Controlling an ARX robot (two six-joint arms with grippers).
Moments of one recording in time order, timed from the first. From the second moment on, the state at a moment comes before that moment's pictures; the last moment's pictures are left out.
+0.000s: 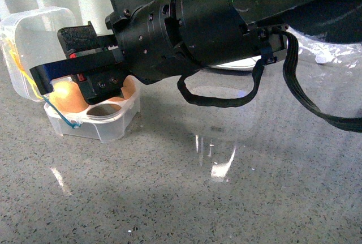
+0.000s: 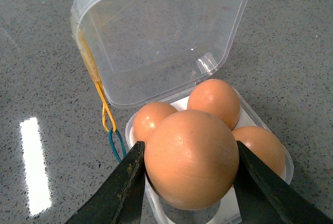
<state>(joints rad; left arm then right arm) 0.00 0.00 0.03 0.00 0.00 0.00 0.63 1.83 1.18 0.26 -0.33 -0.08</state>
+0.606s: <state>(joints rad) 0.00 0.00 0.03 0.00 0.00 0.00 0.60 1.83 1.18 0.26 -0.32 -0.09</state>
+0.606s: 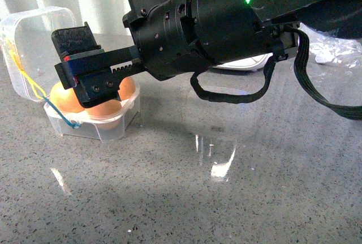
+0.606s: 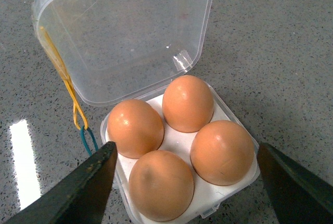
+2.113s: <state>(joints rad) 0.00 0.00 0.03 0.00 0.00 0.00 -0.19 0.60 0.35 0.18 -0.21 -0.15</state>
